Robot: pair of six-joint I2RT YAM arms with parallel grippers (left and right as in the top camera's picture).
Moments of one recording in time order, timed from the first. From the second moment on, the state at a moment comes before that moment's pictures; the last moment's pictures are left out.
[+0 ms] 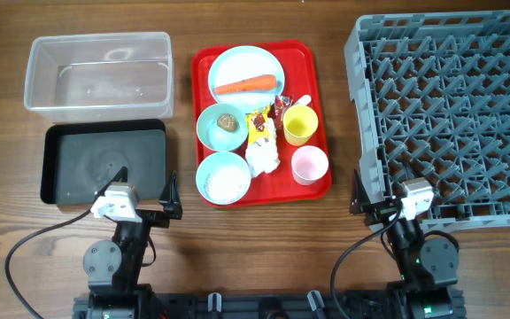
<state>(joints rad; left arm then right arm) 0.01 0.01 0.01 -0.06 0.16 -0.21 0.13 0.02 0.01 0.00 -0.09 0.01</state>
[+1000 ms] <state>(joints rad) 0.01 0.01 0.01 -0.06 0.16 -0.21 0.13 0.02 0.01 0.12 -0.12 0.01</state>
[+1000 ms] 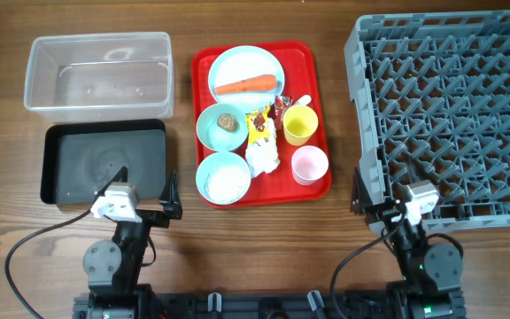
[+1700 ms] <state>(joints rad) 0.01 0.01 0.05 -0.06 0.16 -0.23 0.13 0.07 0.08 0.16 -0.16 0.02</state>
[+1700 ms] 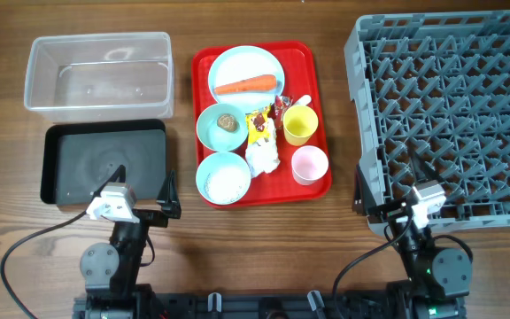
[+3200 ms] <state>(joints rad) 0.01 0.66 0.74 -0.52 0.20 -0.23 0.13 0.58 0.79 -0.42 -0.27 -0.10</state>
